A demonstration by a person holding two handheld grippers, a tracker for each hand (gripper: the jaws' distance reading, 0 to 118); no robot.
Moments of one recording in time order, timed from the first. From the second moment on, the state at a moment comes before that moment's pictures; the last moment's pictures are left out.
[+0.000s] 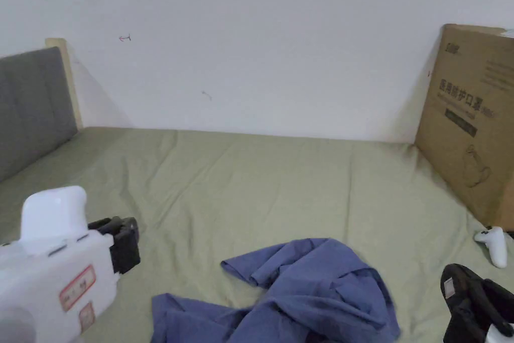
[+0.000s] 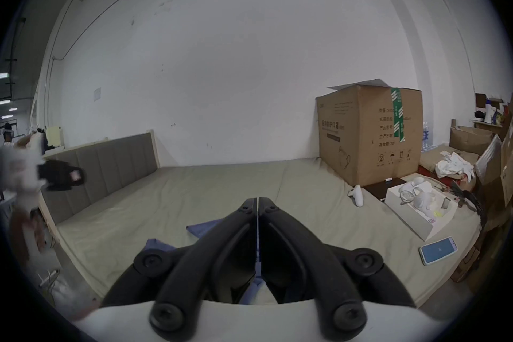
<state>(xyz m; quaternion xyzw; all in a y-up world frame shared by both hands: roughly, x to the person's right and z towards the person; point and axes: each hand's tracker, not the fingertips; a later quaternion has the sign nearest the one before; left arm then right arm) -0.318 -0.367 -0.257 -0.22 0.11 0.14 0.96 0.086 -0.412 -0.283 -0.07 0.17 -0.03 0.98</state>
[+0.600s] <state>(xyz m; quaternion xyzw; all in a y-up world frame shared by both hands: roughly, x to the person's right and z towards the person) -0.349 -0.582 -0.432 -0.49 0.14 0.11 0.85 0.084 -0.473 -0.336 -0.21 0.16 -0.02 0.96</state>
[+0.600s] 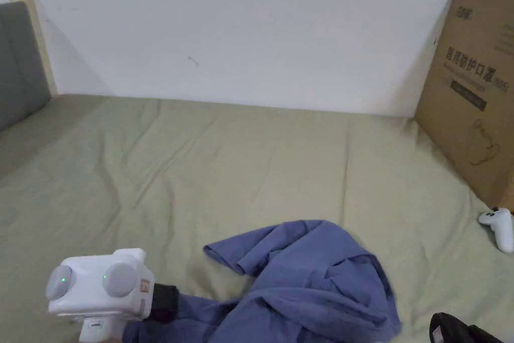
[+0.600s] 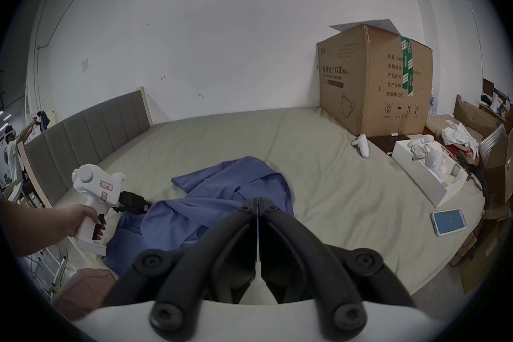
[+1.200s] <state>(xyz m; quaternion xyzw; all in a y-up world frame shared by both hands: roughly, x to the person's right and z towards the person) -0.309 -0.495 -0.307 -0.21 0.08 0.19 0.96 -0.041 -0.462 -0.696 -0.52 0.23 -0.04 0.82</state>
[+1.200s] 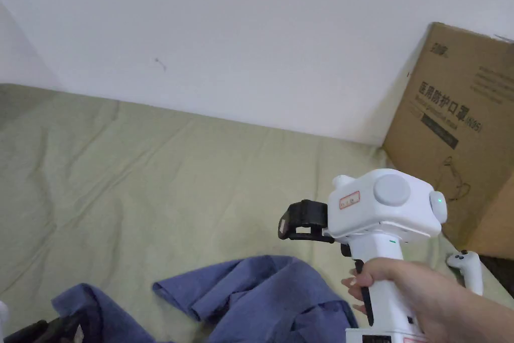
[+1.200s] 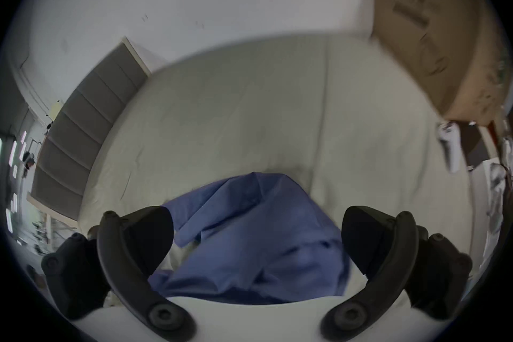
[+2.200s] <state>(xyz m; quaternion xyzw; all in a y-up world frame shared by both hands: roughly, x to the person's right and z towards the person) -0.361 -0.346 -0.306 -0.18 0.07 0.16 0.97 0.096 -0.294 -0.589 -0.39 0.20 -0.03 0.90</state>
